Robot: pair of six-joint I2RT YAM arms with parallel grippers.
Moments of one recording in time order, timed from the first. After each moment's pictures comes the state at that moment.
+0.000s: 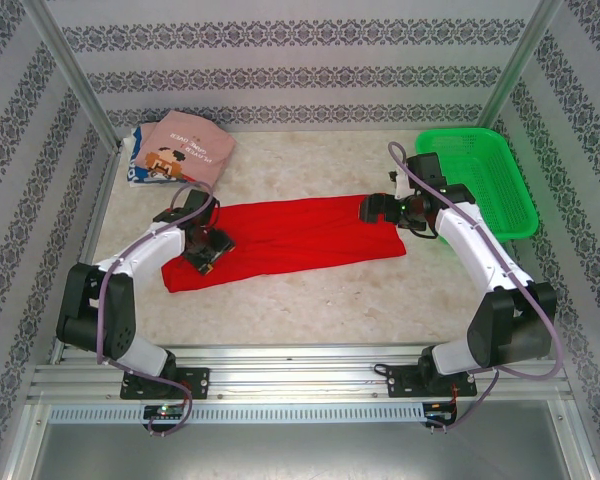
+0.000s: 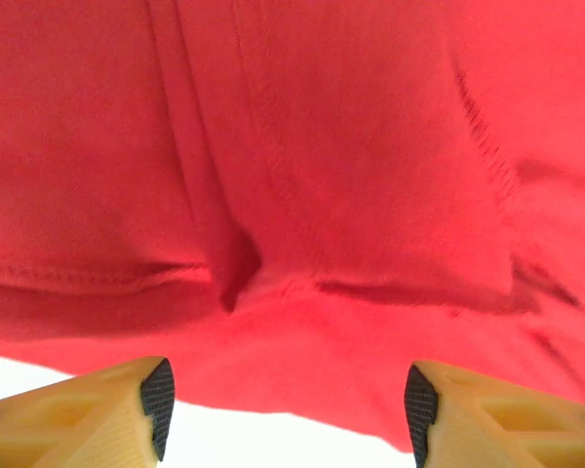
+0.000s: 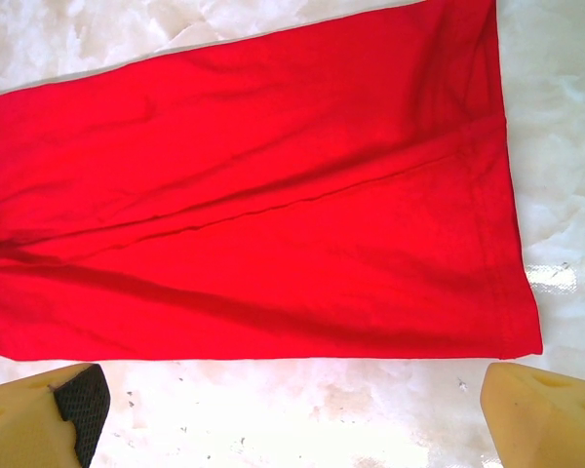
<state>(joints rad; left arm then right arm) -0.22 1.52 0.97 -0.70 0.12 -1.04 0.15 1.44 1.22 -0.81 -0.26 0.26</state>
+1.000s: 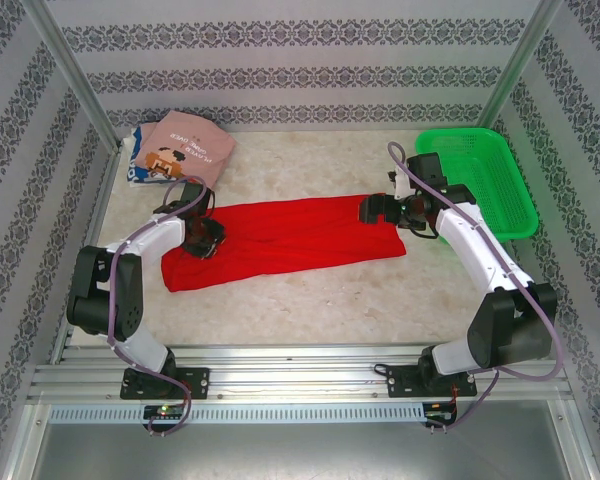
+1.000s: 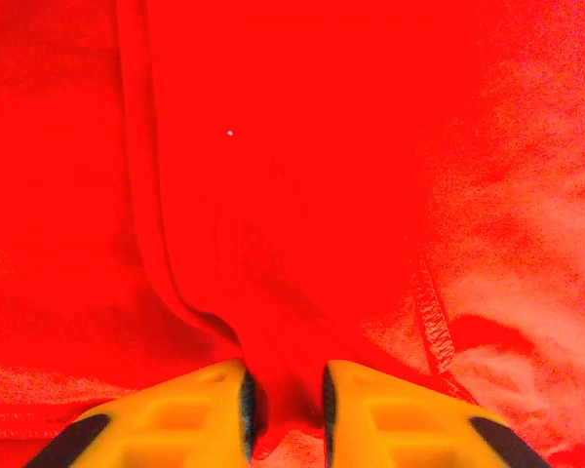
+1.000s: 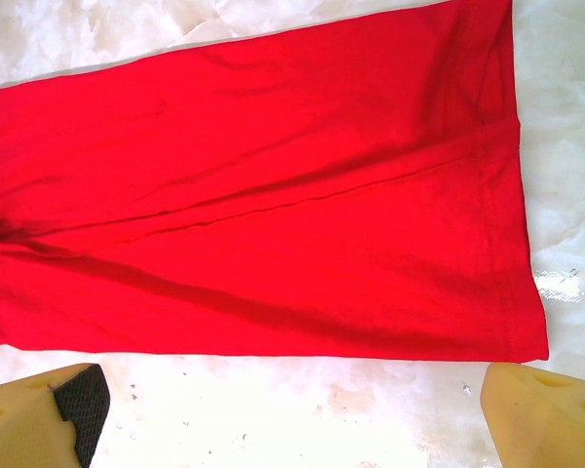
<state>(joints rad) -0.15 1.64 1.02 -0.59 0.11 -1.15 0.15 1.44 1.21 -0.81 -0.28 0.23</state>
